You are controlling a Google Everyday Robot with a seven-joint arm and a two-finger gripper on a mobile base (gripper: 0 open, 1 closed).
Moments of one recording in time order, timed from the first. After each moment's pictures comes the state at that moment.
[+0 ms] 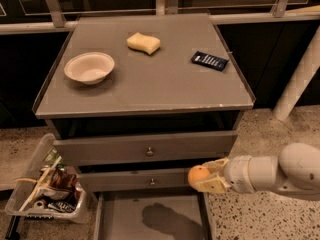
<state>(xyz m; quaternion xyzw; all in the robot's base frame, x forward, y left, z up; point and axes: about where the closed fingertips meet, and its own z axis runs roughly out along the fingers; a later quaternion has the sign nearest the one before) 0.443 -0.152 0.644 -0.38 0.82 0.27 0.33</state>
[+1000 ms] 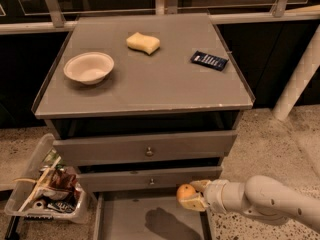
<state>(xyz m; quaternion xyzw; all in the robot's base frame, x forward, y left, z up) 0.449 -0.127 0.509 -0.37 0.84 0.23 0.34</state>
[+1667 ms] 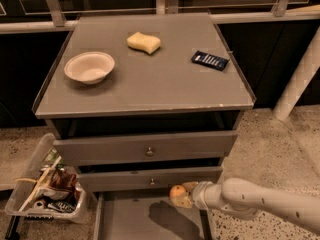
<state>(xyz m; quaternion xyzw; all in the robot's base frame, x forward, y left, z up) 0.495 -0.110 0.405 -0.35 0.85 0.22 0.32</state>
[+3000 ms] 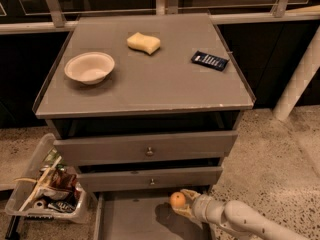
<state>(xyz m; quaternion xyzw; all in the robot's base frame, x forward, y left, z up) 0.499 -0.114 0.322 -0.42 0.77 0.19 0.43</state>
